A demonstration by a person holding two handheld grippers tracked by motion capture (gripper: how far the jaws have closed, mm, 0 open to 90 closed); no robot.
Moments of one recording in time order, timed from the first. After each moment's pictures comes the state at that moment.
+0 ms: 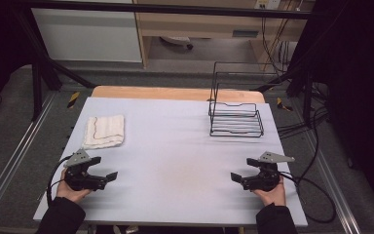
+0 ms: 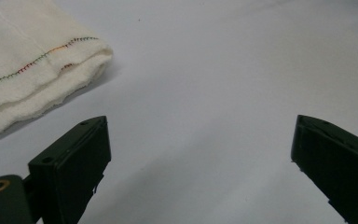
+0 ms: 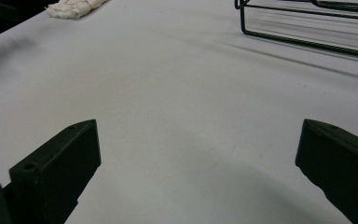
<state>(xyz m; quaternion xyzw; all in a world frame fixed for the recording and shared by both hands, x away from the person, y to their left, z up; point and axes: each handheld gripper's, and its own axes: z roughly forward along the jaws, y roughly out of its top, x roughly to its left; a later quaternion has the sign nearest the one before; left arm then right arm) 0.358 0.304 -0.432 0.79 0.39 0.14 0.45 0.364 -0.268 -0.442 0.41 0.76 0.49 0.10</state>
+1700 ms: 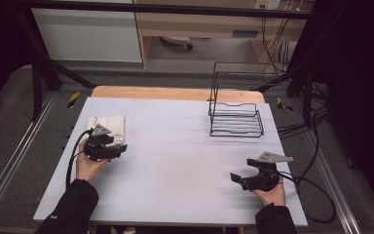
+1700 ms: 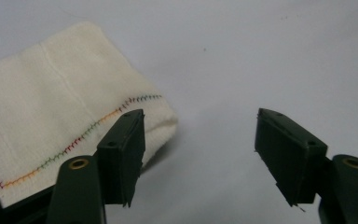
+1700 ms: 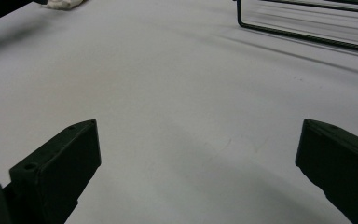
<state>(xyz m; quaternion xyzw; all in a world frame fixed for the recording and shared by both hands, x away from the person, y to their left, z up) 0.443 0.270 -0.424 0.79 0.45 0.19 0.37 0.364 -0.266 -0.443 0.41 0.77 0.47 0.11</state>
